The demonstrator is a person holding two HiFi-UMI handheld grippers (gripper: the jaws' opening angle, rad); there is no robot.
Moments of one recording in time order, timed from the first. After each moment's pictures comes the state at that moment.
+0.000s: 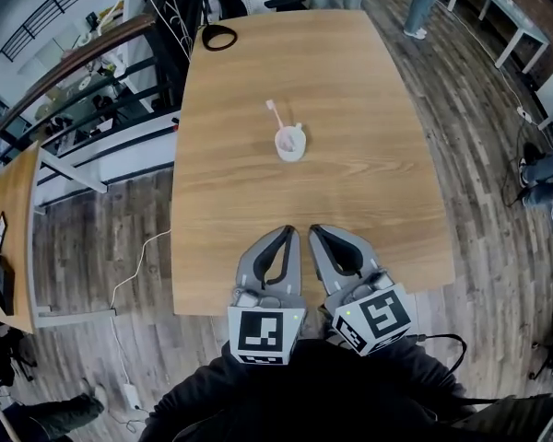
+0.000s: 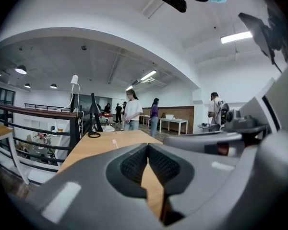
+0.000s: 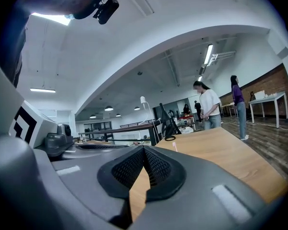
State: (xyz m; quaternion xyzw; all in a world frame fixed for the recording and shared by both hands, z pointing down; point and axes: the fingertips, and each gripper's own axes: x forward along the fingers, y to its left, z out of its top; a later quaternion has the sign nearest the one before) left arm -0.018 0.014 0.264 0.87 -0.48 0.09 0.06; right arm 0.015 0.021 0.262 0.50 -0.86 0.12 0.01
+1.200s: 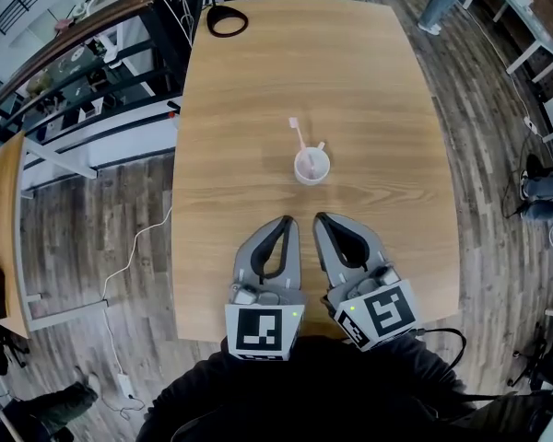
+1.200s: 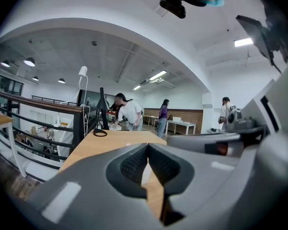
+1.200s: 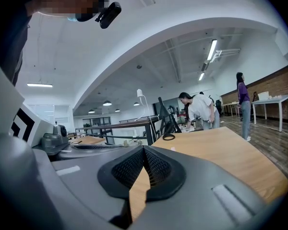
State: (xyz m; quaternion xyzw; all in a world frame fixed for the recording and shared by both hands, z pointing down) left arm -0.049 -0.102 0.275 0.85 -0.51 0.06 0.10; right arm -0.005 -0.100 0.271 0.50 -0.86 0.12 0.03
